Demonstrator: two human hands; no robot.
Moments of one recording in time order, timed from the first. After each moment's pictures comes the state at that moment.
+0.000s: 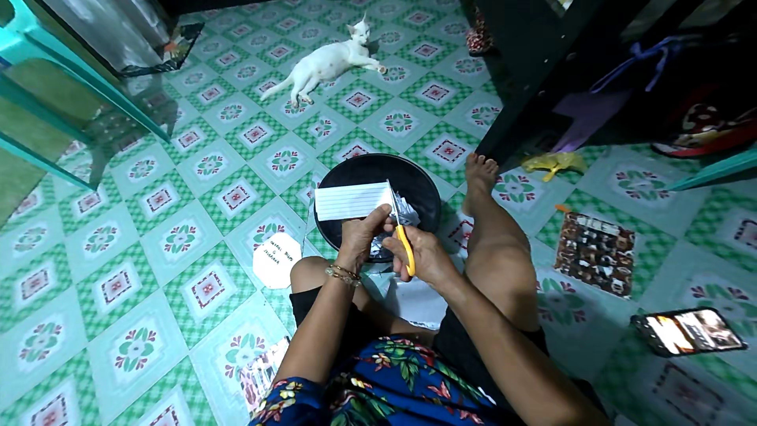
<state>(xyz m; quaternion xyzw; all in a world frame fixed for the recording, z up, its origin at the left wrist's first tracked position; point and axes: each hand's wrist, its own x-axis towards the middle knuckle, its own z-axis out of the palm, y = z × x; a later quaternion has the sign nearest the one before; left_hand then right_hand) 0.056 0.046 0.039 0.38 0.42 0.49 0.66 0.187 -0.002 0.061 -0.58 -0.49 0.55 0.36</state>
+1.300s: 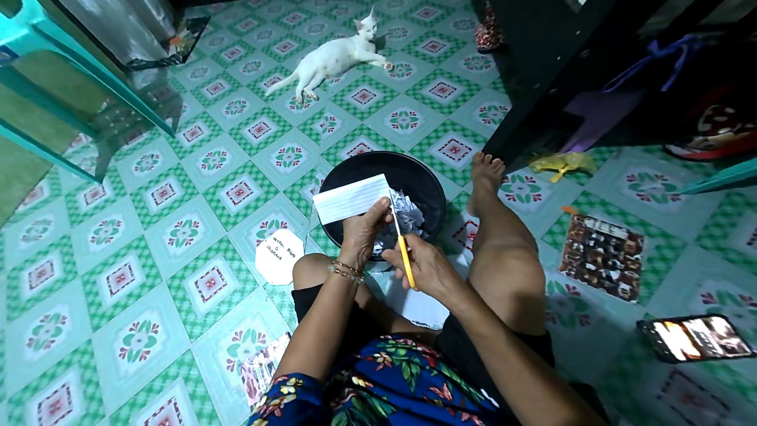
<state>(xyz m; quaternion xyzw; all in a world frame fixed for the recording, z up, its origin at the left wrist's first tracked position) 0.055 0.048 0.040 0.35 0.41 0.52 0.67 0.189 -0.012 0.058 -0.62 -0.59 0.46 0.22</state>
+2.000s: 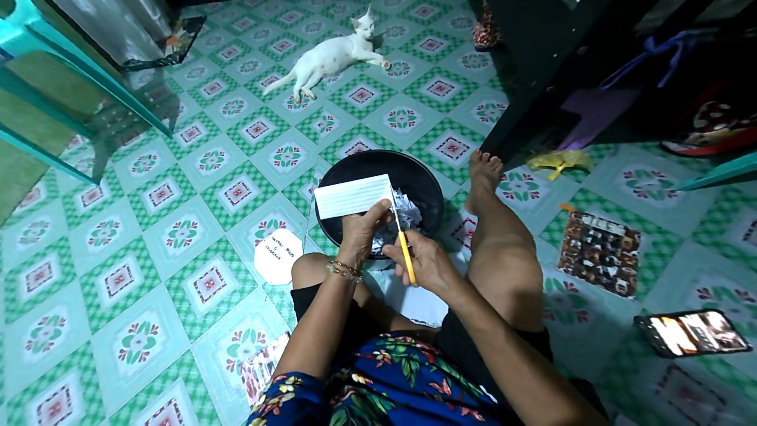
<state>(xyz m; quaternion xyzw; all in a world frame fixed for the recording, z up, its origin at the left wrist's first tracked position) 0.056 0.045 0.042 0.38 0.42 0.51 0.65 0.189 -0.010 0.065 -0.62 -0.56 0.49 0.24</state>
